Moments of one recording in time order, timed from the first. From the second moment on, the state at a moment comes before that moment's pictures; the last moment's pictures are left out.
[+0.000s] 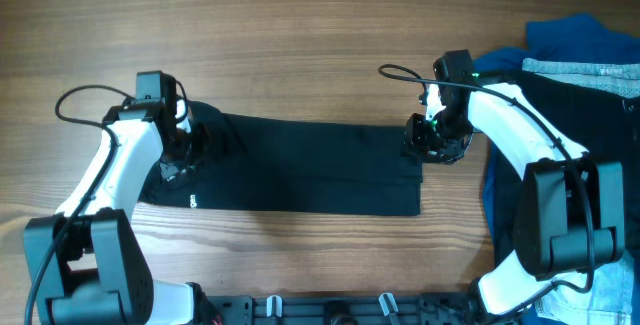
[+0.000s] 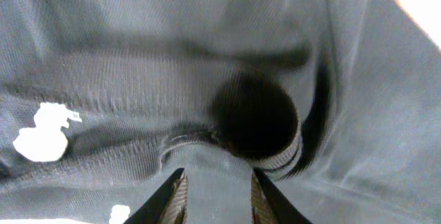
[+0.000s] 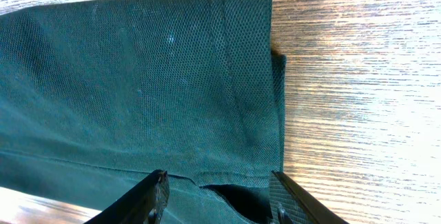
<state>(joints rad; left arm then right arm) 0.08 1.61 0.97 -0.84 0.16 -0.36 0.14 1.81 1.15 -0.96 -0.29 0.28</state>
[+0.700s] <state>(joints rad) 0.08 1.64 0.89 -0.88 0.22 -0.34 0.14 1.81 1.15 -0.97 -0.29 0.26</state>
